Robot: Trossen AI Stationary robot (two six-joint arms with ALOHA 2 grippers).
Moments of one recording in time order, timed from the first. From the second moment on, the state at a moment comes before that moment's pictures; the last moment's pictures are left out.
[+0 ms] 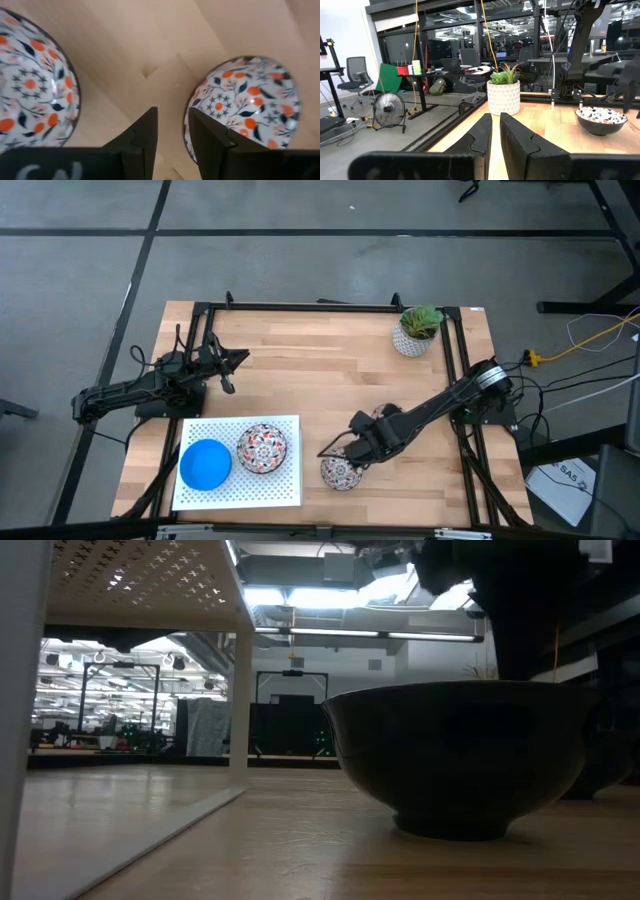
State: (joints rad) left arm 0.28 0.01 0.01 0.12 -0.14 0.07; right arm 0.47 1.84 1.50 -1.21 0.25 1.13
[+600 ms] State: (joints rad) left arm 0.28 0.01 0.01 0.12 -0.14 0.07; right arm 0.47 1.84 1.34 -1.12 0.22 1.16
